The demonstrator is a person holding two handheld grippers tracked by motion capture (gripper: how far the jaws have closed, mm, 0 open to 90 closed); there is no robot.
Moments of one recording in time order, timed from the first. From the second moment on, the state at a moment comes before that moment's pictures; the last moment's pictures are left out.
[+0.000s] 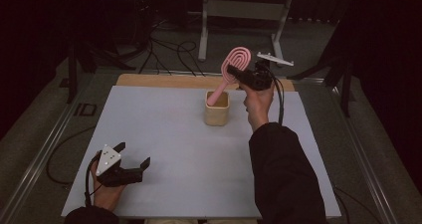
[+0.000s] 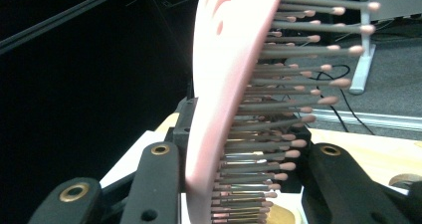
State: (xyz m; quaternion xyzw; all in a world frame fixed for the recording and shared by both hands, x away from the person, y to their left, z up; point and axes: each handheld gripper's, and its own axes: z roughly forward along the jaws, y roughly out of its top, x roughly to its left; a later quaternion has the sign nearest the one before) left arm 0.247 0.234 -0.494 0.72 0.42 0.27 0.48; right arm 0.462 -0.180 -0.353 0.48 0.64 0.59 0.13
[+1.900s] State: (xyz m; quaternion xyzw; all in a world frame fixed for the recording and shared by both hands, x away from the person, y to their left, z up) left arm 0.247 0.234 -0.494 0.72 0.42 0.27 0.48; right arm 0.462 -0.172 -0.365 0.48 0.65 0.57 0.14
